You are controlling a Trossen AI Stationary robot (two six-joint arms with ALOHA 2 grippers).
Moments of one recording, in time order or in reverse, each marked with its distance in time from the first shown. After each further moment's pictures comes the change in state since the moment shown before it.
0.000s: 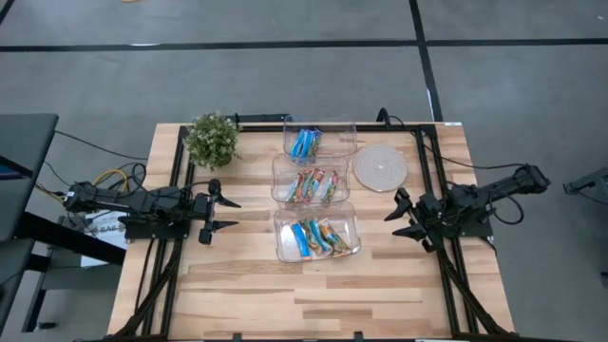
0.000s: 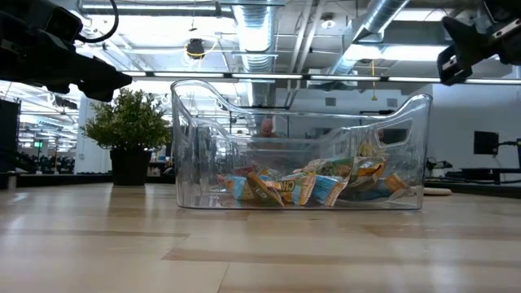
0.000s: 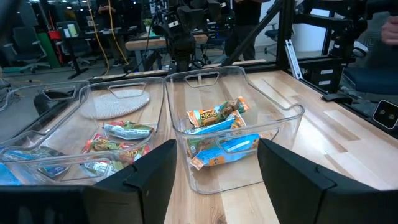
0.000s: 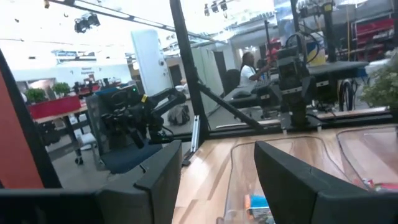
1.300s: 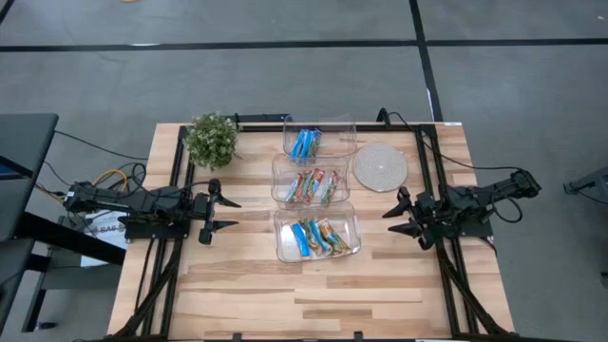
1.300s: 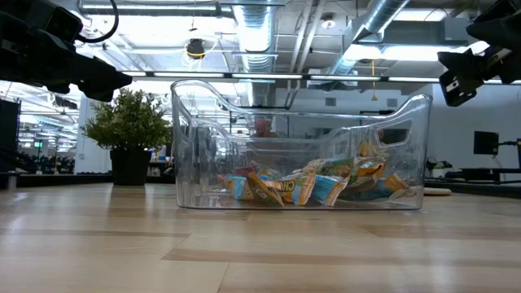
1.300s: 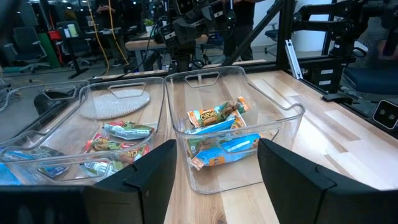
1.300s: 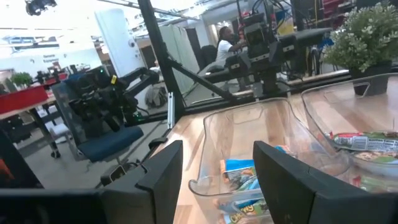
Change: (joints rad) left arm 0.000 0.000 0.000 0.000 0.000 0.000; right arm -0.002 -0.152 0.000 -0.290 0.102 0.051
